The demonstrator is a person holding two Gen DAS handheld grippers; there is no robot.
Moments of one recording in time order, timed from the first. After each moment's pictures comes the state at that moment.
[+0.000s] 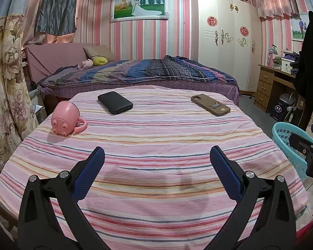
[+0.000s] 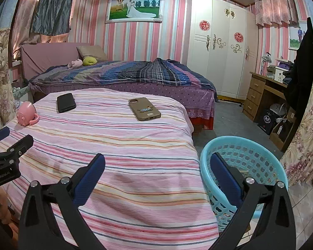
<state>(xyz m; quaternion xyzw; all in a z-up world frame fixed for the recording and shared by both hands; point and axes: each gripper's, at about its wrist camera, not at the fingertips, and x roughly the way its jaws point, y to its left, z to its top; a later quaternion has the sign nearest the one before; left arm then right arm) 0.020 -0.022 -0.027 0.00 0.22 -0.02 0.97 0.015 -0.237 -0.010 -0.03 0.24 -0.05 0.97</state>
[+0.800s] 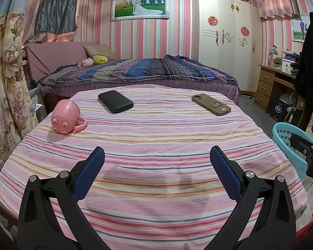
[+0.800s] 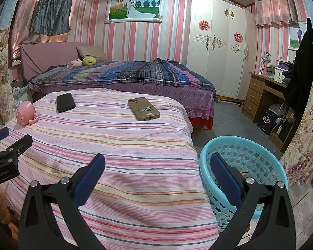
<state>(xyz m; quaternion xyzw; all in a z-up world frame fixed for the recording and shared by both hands) 0.021 -0.020 -0.027 0.00 0.23 -0.02 0.97 0.016 -0.236 -0.011 -0.03 0.24 -0.05 0.97</state>
